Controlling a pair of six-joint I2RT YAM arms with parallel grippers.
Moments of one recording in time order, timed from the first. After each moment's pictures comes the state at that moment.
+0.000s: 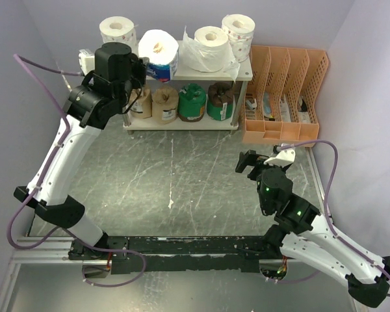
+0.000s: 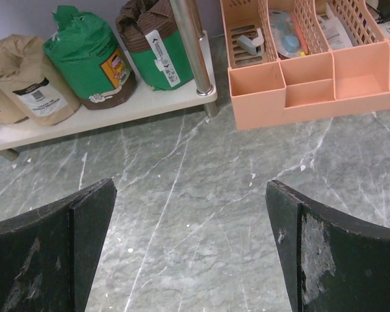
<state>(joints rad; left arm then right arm) -0.60 1.59 2.16 -0.85 -0.57 -1.59 0.87 0.57 0.65 -0.28 0.90 0.39</state>
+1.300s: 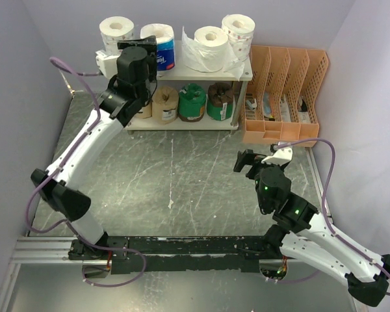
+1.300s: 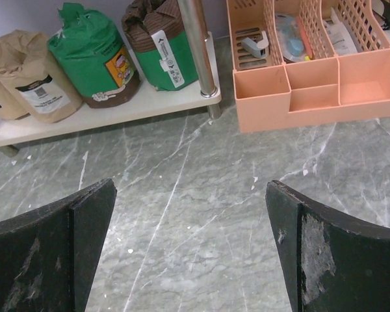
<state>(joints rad) -0.57 1.71 1.98 -0.34 -0.73 -1.53 0.87 0.59 0.65 -0.24 0.88 0.36</state>
